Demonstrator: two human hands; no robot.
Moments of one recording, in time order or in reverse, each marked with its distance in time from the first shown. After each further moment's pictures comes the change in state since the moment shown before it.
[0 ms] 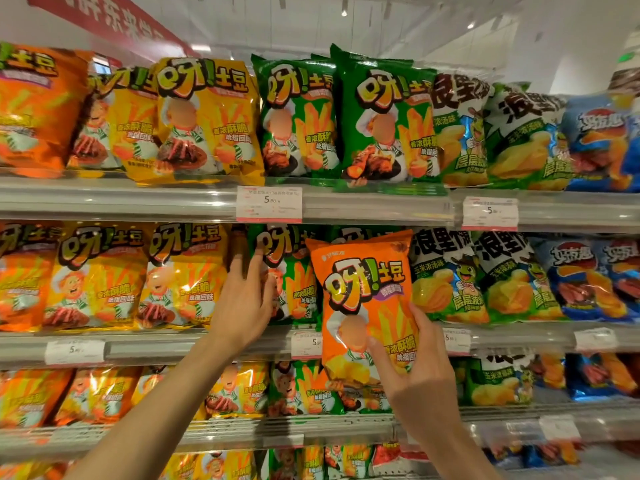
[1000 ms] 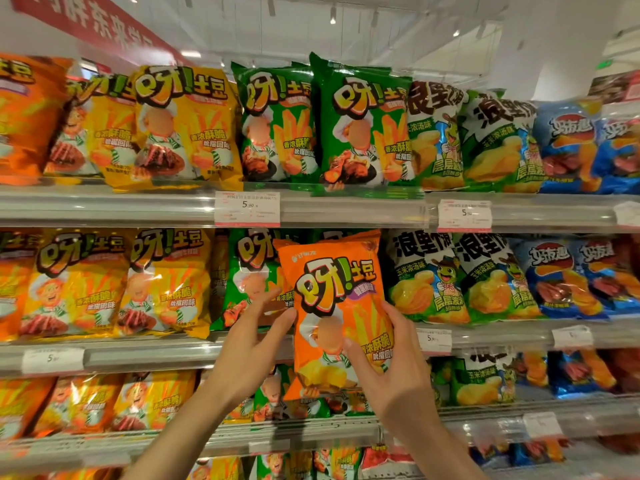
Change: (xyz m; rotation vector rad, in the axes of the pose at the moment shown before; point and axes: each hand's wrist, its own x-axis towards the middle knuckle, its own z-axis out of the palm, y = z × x) left_hand -0.064 0.060 -0.019 -0.671 -0.194 -0.157; right_hand 0.002 -0.005 -0.008 0.164 -0.092 0.033
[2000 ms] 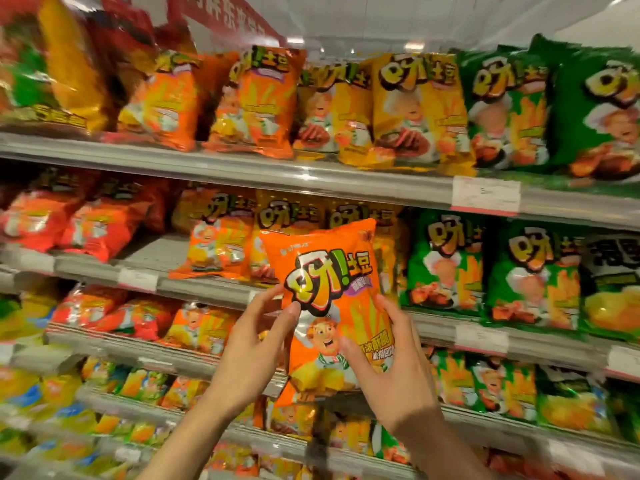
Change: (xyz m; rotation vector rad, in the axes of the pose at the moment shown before) left_hand -0.108 -0.069 -0.242 -0.094 0.288 -0.130; right_hand -0.062 -0.155 0.212 0.123 -0.314 0.050
